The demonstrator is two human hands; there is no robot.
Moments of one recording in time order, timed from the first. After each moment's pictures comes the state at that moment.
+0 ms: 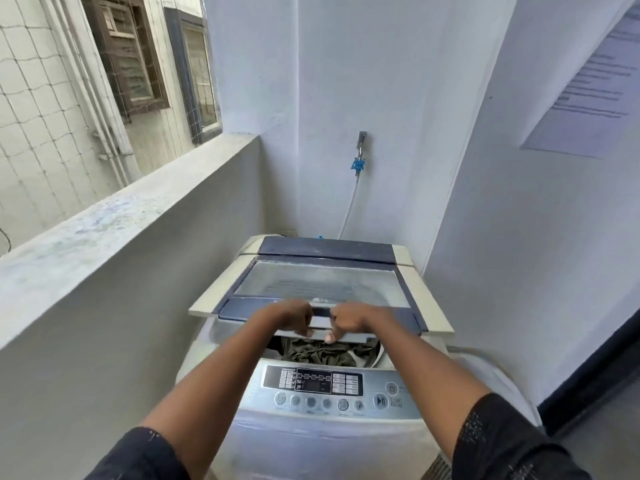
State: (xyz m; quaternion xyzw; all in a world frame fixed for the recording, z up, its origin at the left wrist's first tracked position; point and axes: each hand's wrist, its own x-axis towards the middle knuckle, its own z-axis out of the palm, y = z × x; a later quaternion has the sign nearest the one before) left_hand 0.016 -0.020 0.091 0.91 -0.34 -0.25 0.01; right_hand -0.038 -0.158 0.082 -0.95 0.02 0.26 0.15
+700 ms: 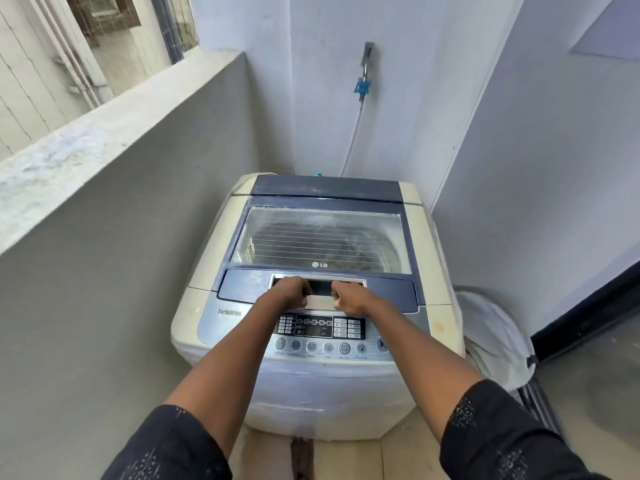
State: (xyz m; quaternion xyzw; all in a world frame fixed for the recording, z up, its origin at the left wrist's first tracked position) left_hand 0.017 -0.017 -0.008 0.92 -0.27 -0.25 0.12; right_hand -0.043 -0.165 -0.028 -0.96 0.07 0.20 0.19
